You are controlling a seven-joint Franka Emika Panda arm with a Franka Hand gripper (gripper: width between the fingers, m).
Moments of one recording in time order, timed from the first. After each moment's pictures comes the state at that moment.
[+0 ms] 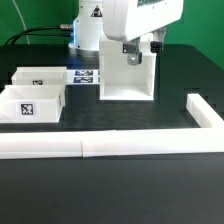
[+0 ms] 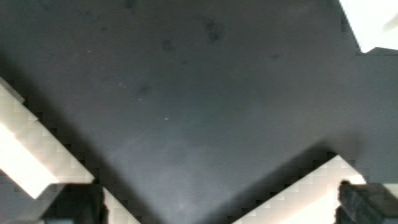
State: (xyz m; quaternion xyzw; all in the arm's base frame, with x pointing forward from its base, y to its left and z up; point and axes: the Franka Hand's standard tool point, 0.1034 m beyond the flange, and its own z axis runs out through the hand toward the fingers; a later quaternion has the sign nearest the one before) arm 0.560 0.055 0.112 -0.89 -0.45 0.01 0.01
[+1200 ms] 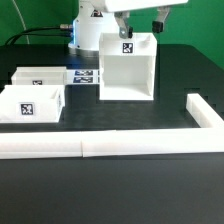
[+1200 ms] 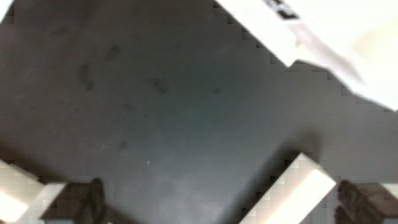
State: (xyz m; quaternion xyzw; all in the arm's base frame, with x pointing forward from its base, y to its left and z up) arm 0.513 0.057 0.137 -0.95 -0.31 0.02 0.00
